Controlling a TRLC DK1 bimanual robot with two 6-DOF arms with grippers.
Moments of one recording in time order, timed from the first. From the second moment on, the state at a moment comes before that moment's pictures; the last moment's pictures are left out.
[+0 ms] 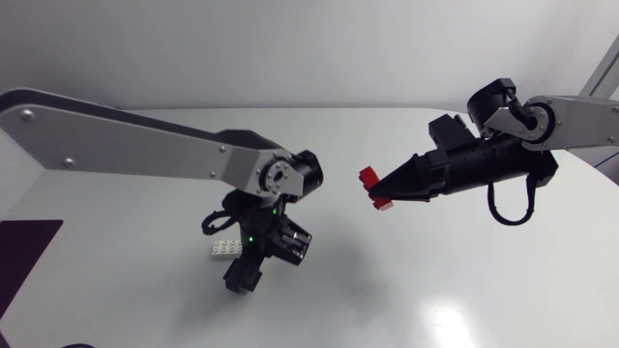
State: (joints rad) left arm -0.73 1.93 1.32 -1.01 -0.12 1.17; right arm 0.09 1.55 1.07 -0.67 -1.05 -0.15
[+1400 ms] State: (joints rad) left arm -0.44 1.75 1.45 -0.40 1.15 0.25; right arm 0.12 1.34 0.92 -0.12 -1.25 0.30
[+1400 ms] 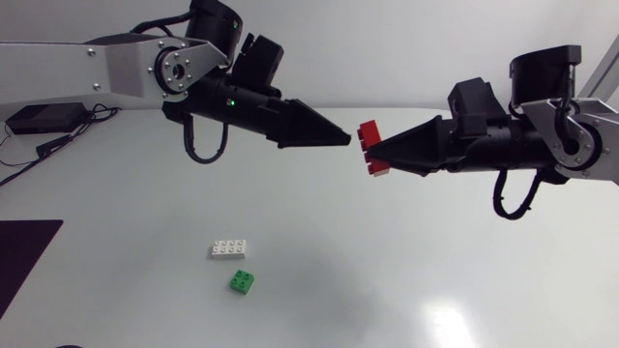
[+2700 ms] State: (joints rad) left arm -0.47 1.84 1.36 0.32 1.17 -0.41; right arm 0.14 1.41 0.88 0.29 -1.24 0.59
